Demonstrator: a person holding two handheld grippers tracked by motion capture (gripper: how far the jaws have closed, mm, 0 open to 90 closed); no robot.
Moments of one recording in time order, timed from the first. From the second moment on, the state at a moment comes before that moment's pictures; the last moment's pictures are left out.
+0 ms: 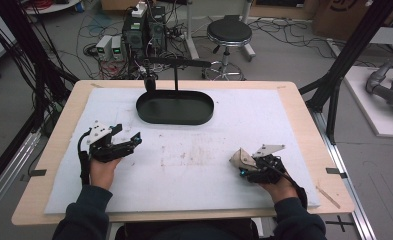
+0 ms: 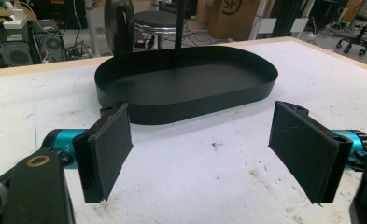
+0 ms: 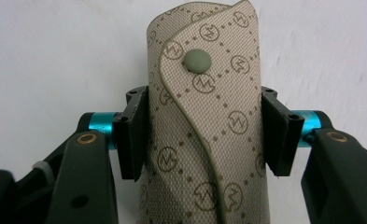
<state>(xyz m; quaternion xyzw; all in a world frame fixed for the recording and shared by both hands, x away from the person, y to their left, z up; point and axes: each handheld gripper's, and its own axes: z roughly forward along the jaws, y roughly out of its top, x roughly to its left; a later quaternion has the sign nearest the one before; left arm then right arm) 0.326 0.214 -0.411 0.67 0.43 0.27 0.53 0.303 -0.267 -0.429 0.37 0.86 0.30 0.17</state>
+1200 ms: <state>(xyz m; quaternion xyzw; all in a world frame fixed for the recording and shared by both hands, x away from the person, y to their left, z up) 0.321 0.220 -0.412 0.67 0.43 0.28 0.53 0.498 -0.105 -0.399 0.29 0.84 0.40 0.21</state>
